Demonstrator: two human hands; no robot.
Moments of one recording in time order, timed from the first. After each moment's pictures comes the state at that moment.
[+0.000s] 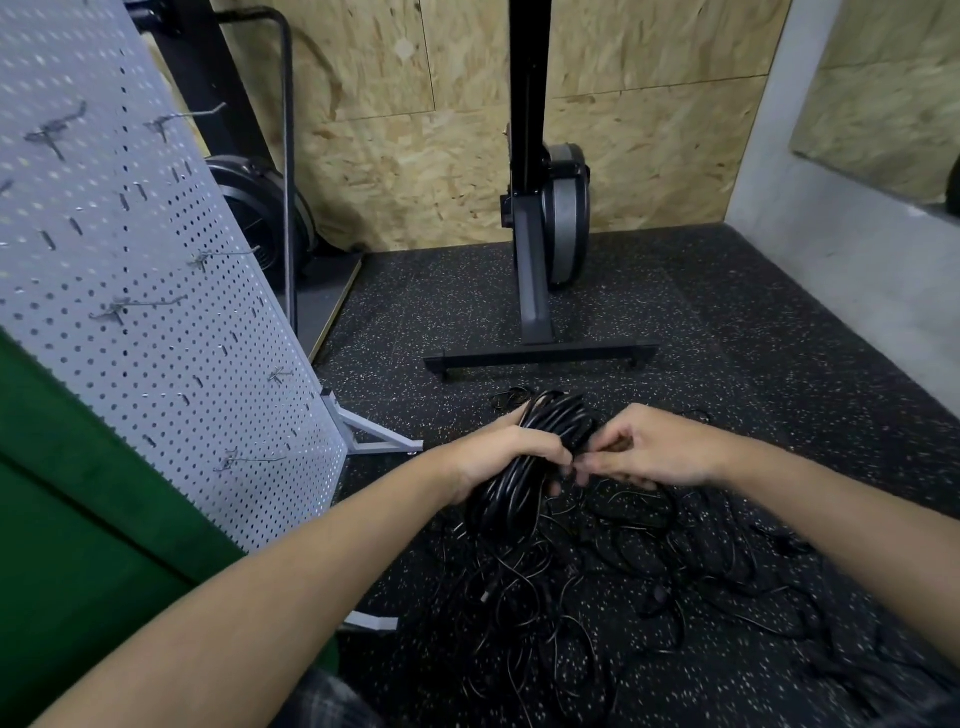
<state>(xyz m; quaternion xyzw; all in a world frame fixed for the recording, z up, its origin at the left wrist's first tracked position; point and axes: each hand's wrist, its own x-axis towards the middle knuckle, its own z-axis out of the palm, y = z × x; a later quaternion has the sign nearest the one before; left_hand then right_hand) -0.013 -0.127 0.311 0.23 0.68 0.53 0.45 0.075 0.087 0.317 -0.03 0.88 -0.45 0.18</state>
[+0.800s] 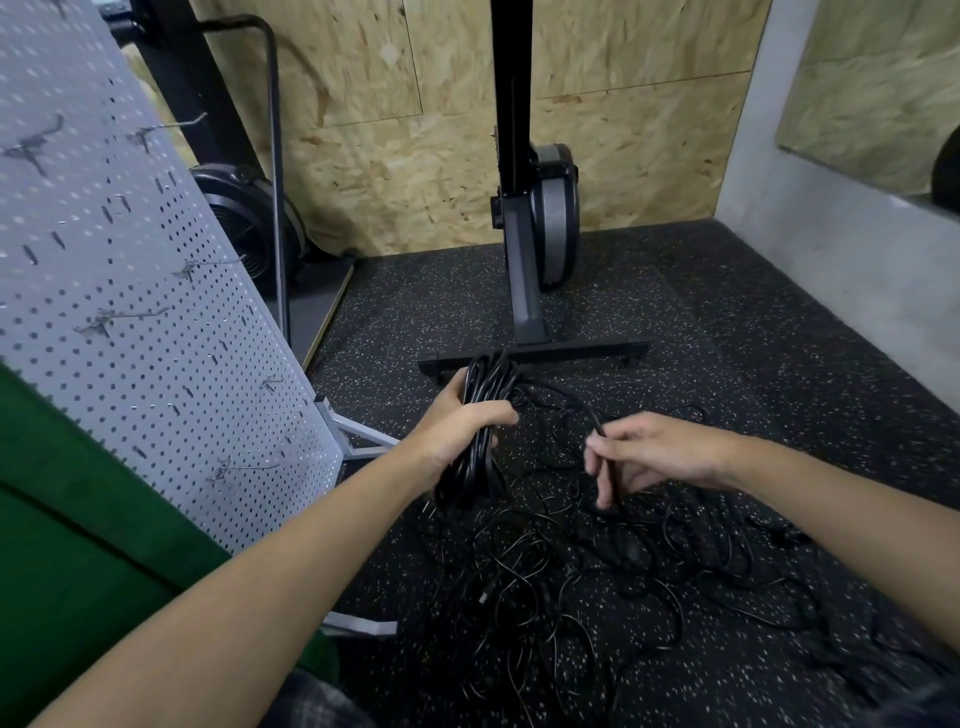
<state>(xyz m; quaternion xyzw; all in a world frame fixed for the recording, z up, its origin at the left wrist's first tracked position) -0.039 -0.141 0.308 0.12 0.73 0.60 0.29 0.086 0.099 0.312 0.05 0.82 -0.52 0.23</state>
